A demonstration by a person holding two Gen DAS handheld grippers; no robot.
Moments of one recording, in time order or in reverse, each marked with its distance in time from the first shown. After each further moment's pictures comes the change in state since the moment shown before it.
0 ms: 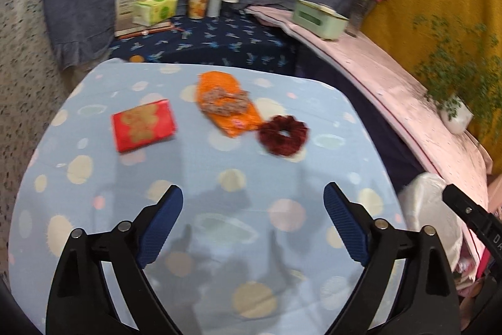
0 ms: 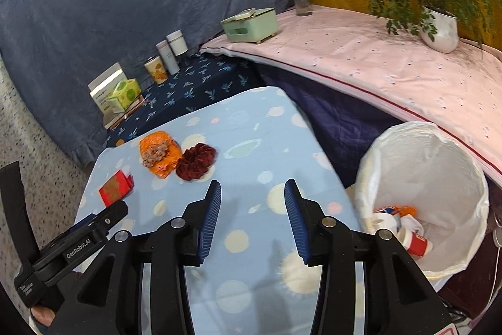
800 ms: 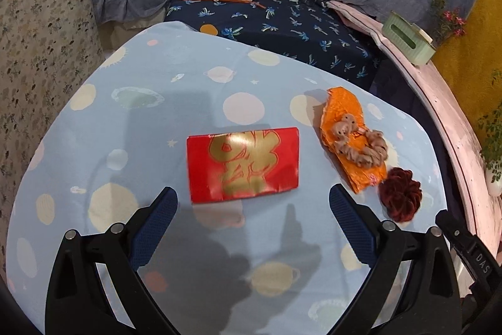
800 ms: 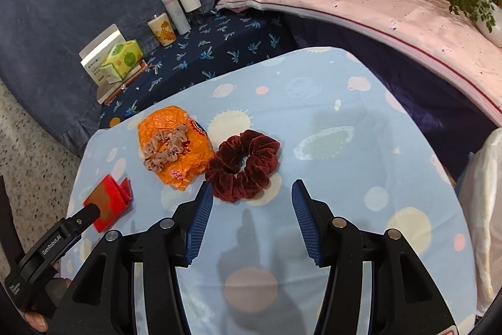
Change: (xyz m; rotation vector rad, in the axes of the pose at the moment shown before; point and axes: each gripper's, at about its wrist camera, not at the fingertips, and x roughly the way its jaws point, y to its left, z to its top) left arm 0.096 0.123 0.050 -0.221 0.089 0.126; right arm 0.162 0.092 0.013 -0.019 0.165 0.013
